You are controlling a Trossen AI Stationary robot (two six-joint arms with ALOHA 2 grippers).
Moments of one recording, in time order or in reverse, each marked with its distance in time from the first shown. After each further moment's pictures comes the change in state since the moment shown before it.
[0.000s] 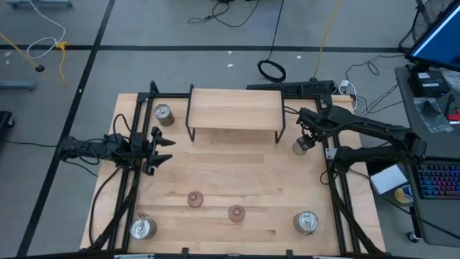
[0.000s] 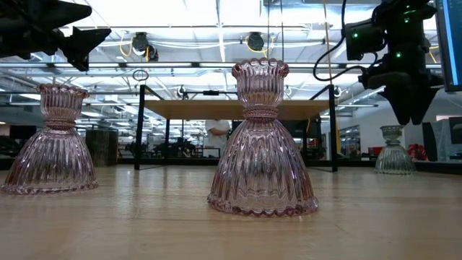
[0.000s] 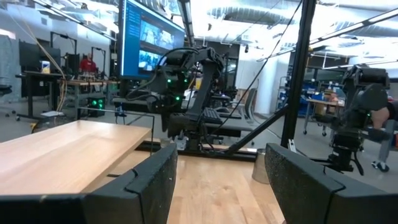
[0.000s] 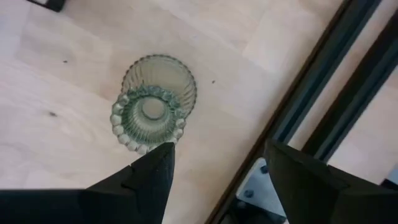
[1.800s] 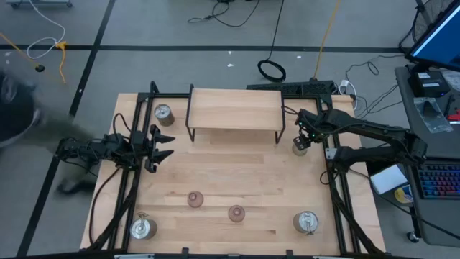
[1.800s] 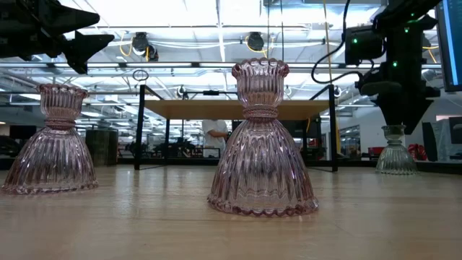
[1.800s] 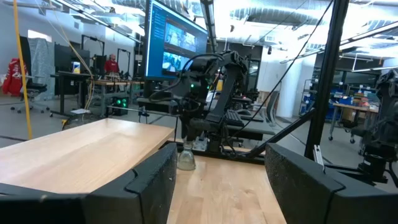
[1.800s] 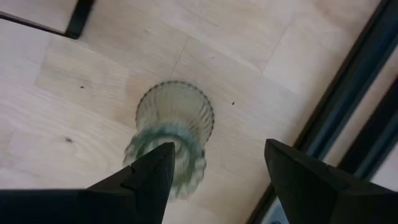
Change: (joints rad) left arm 0.000 0.000 0.000 0.000 -0.096 0.005; right arm 0.000 -0.011 -0.086 0.165 -0.013 0.028
